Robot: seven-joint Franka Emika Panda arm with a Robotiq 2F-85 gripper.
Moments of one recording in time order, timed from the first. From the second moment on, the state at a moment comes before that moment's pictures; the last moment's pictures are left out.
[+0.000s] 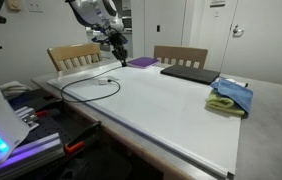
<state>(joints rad) 0.50 0.48 -0.22 -2.01 -0.34 2.31 1.79</state>
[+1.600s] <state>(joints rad) 0.15 0.45 -0.19 -2.07 -0.10 2.11 2.40</state>
